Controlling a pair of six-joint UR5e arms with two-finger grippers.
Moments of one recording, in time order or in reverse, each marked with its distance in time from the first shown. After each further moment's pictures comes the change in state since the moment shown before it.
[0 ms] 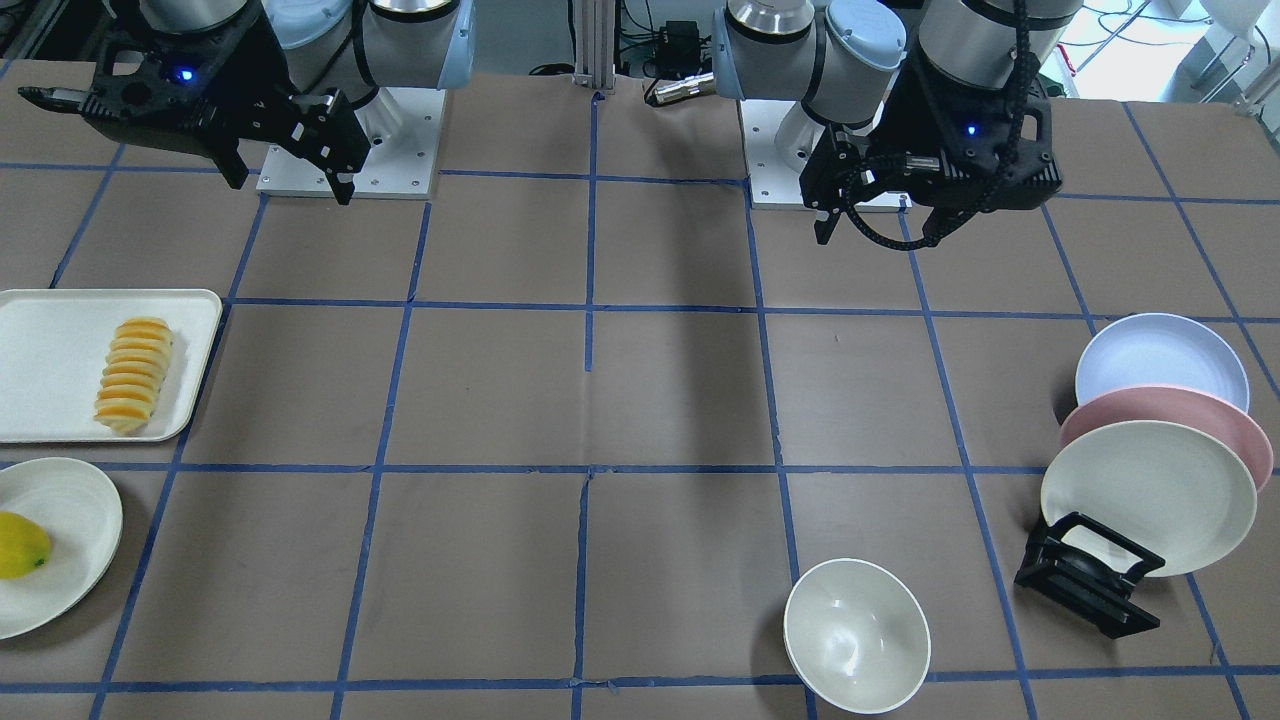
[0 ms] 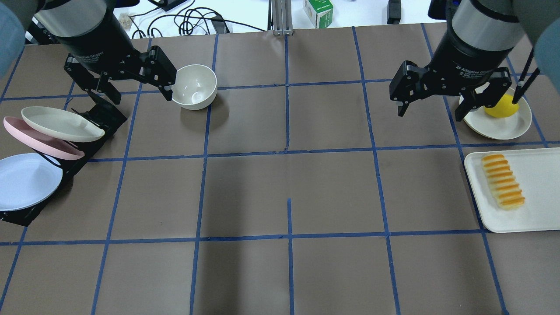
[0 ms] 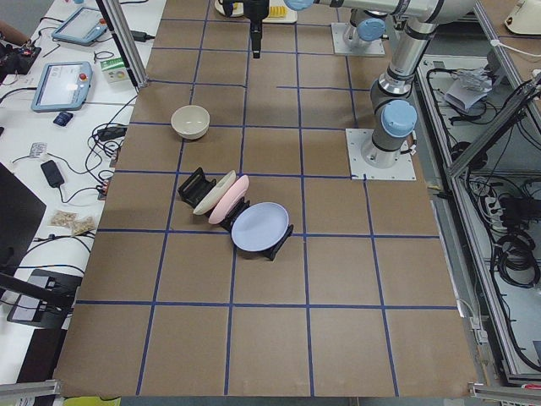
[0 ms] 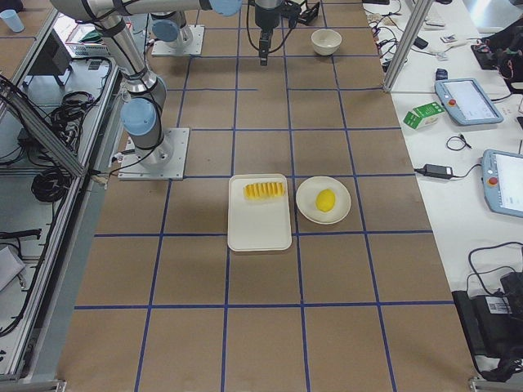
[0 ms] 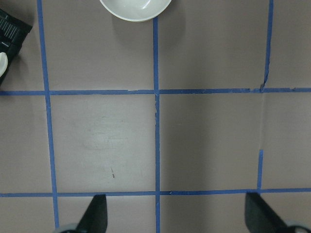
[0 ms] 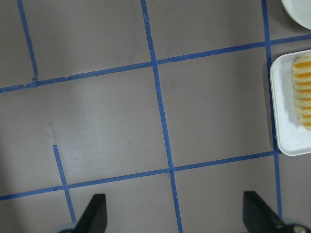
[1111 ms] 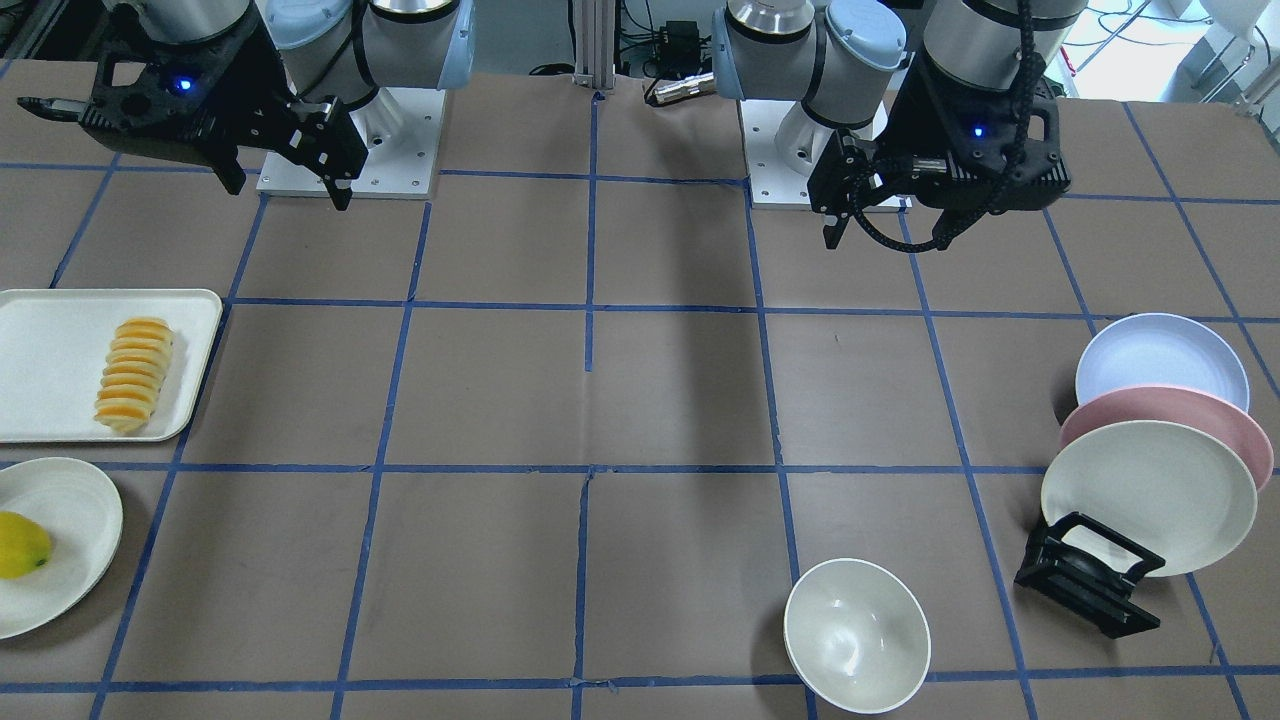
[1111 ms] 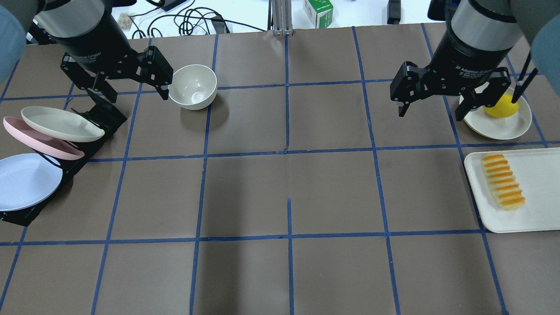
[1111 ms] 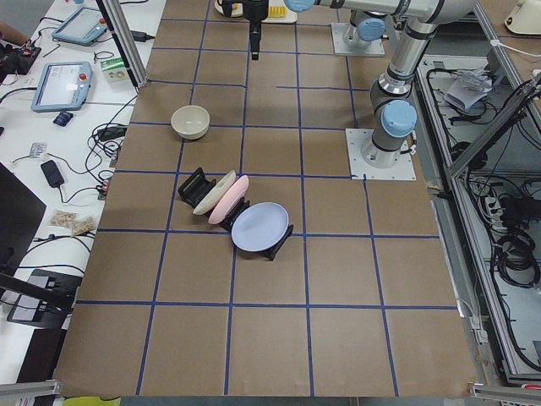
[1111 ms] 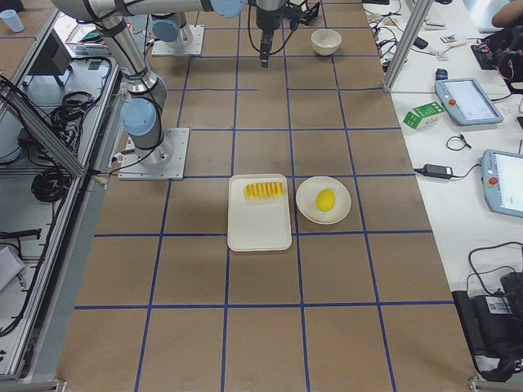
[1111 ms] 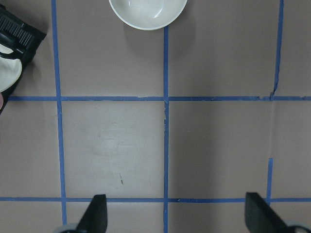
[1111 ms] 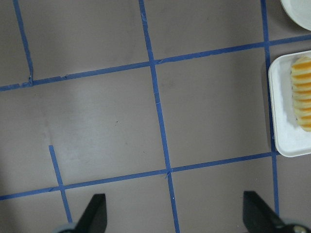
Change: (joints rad) left arm 0.005 0.006 -0.015 0.022 0.019 0.005; right arm -0.005 0.011 0.005 -0.004 -0.006 -0.010
